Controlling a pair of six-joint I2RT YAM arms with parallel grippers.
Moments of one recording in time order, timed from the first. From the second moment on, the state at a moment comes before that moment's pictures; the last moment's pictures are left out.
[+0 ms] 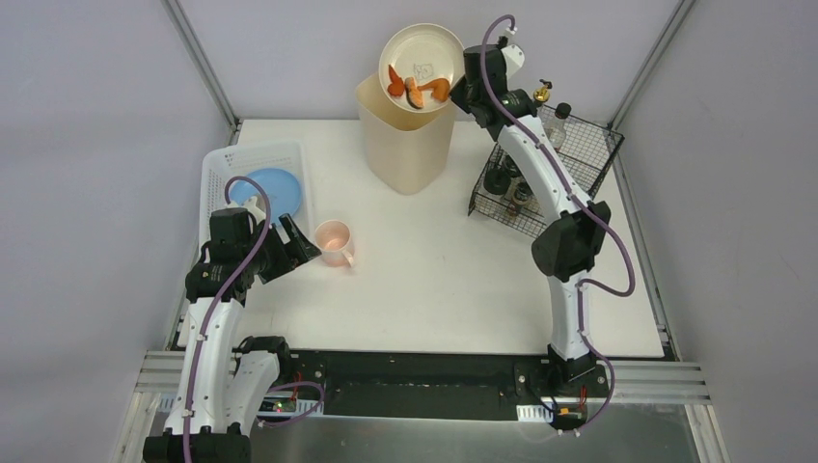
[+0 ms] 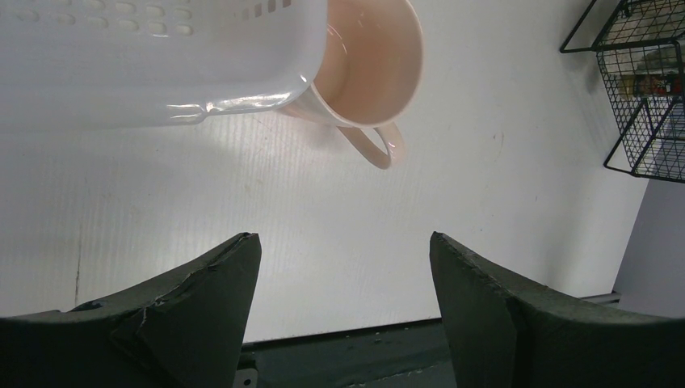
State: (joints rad) left arm 0.06 0.74 0.79 -0.84 0.31 -0.47; right arm 0.46 2.13 2.34 -0.68 0.35 0.88
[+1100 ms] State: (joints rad) left arm 0.06 0.75 0.79 -0.84 0.32 -0.47; right arm 0.71 2.14 1.93 0.31 0.69 -0.23
